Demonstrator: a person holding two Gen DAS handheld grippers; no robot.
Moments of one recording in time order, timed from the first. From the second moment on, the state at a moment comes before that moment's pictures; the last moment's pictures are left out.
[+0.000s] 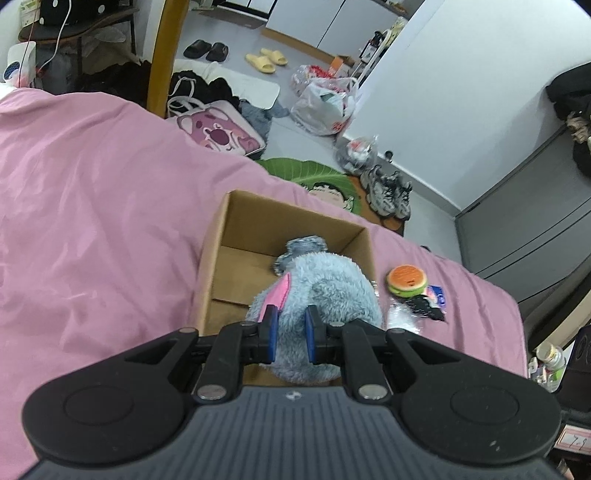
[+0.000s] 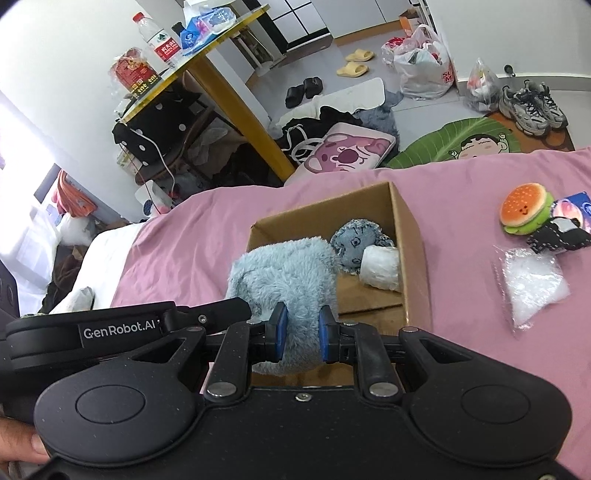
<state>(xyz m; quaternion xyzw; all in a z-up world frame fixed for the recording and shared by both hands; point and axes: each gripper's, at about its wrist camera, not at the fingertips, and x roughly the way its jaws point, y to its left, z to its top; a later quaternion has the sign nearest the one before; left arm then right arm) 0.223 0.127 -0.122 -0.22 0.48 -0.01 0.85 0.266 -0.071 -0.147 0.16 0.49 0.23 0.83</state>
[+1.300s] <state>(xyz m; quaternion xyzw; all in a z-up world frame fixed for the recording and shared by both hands) 0.254 0.119 -0.113 -0.17 0.51 0.08 0.84 0.265 -0.115 -0.125 0.18 0.45 0.21 0.85</state>
